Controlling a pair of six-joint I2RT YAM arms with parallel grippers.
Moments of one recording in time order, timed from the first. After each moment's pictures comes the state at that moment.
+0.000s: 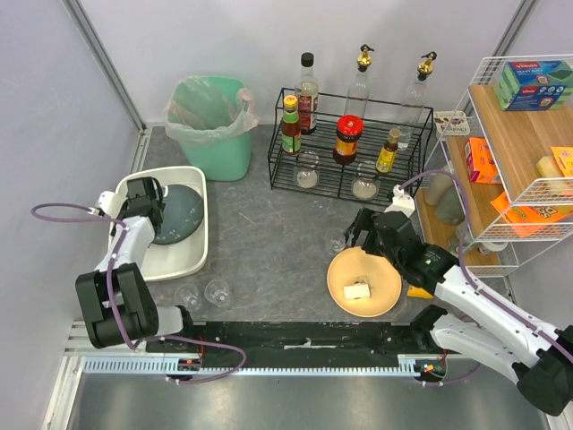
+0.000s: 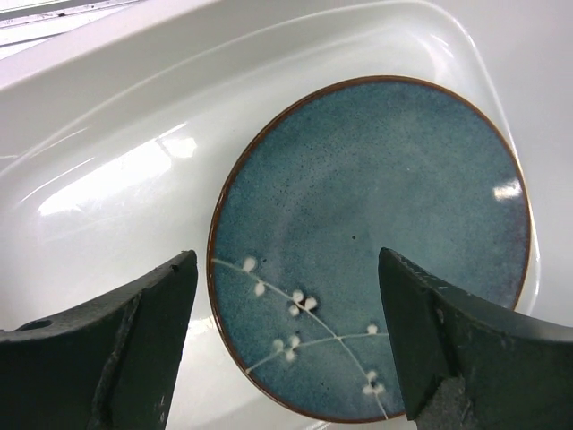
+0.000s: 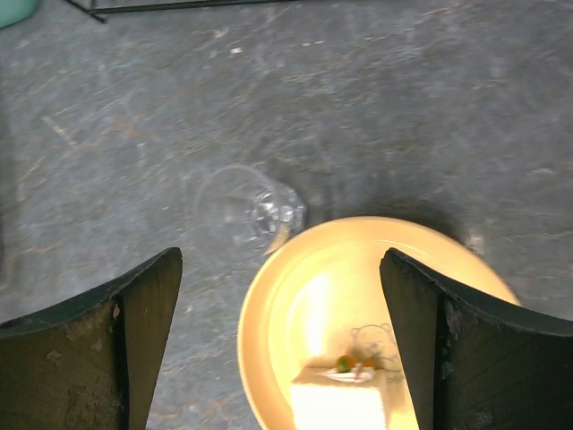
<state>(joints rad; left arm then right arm) 0.24 1.34 0.80 -0.40 -0.53 -0.97 0.68 0.87 0.64 -0.39 0.31 0.76</state>
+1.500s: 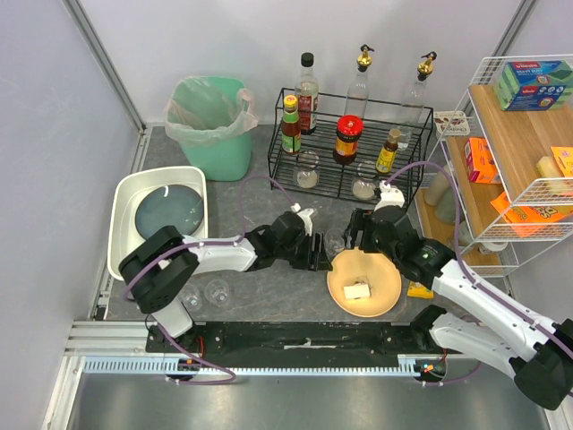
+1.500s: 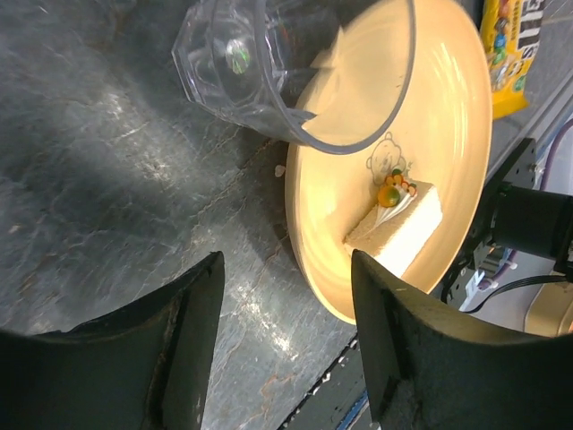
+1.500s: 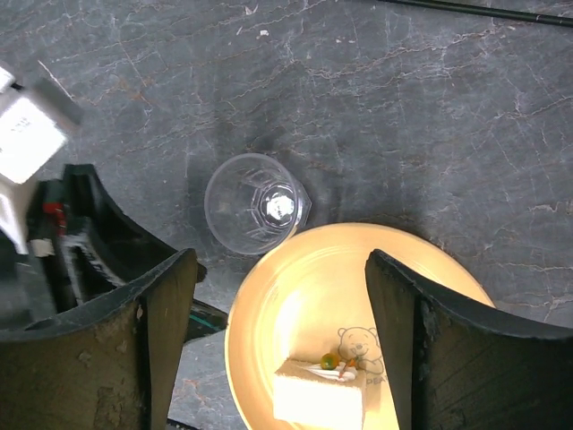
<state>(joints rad) -0.90 1.64 0.80 0.13 0.27 -0.72 0.68 0.93 0.69 -0.42 0.27 0.59</state>
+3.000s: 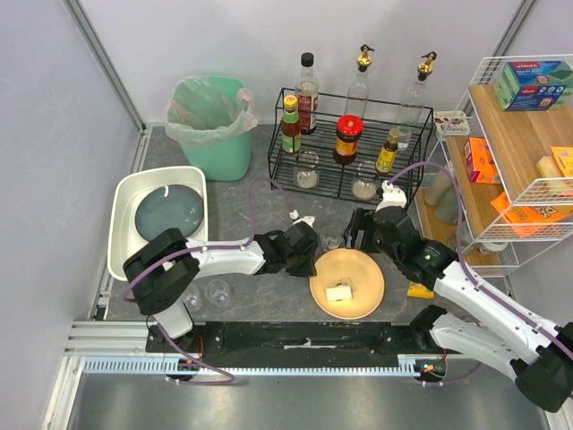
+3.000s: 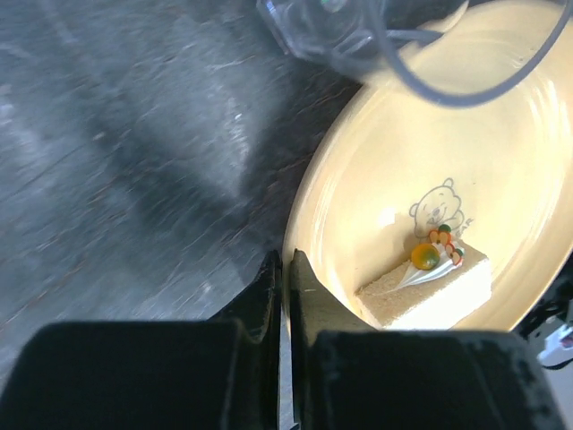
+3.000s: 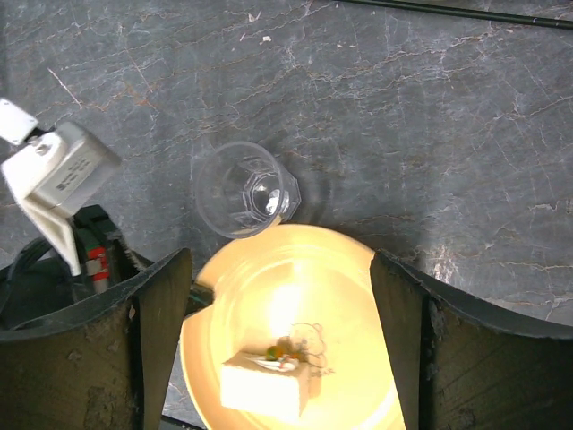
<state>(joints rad) -1.02 1.69 0.88 -0.09 0.01 -0.81 0.68 0.90 0.69 -0.43 0.27 0.60</state>
